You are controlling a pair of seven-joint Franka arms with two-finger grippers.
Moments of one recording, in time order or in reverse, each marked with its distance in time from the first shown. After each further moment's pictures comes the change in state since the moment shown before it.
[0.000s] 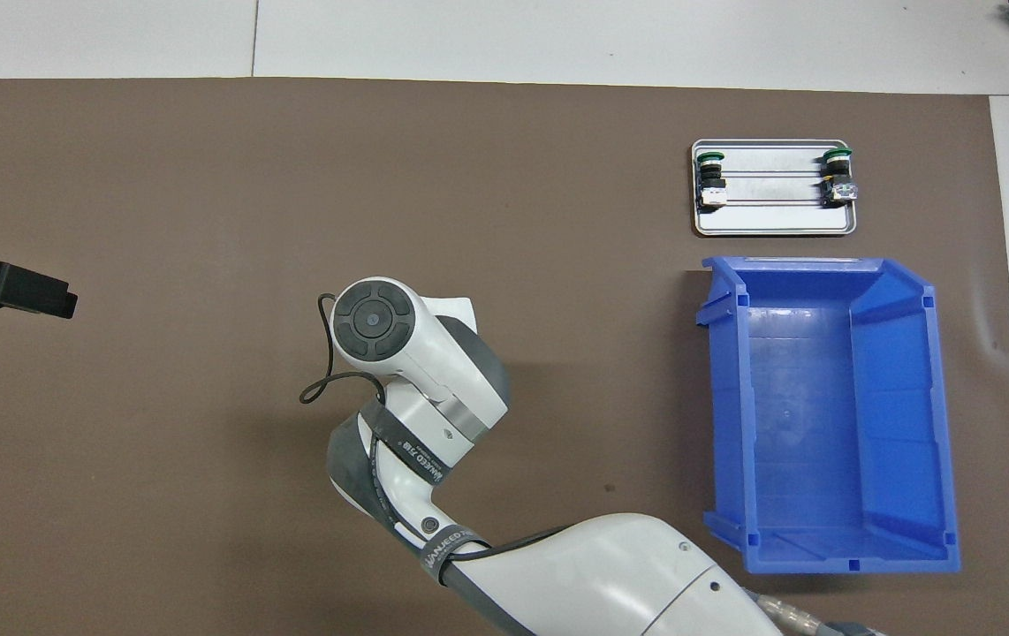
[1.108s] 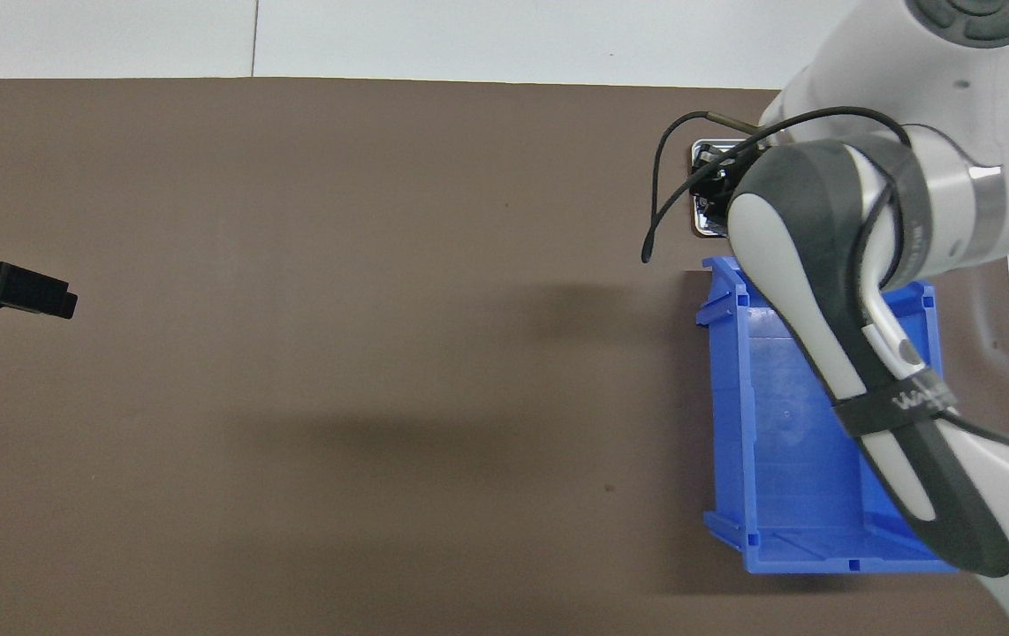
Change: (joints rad) left arm 0.000 0.000 0.000 0.000 0.000 0.000 0.000; right arm -0.575 -0.316 -0.007 0.012 0.017 -0.408 -0.822
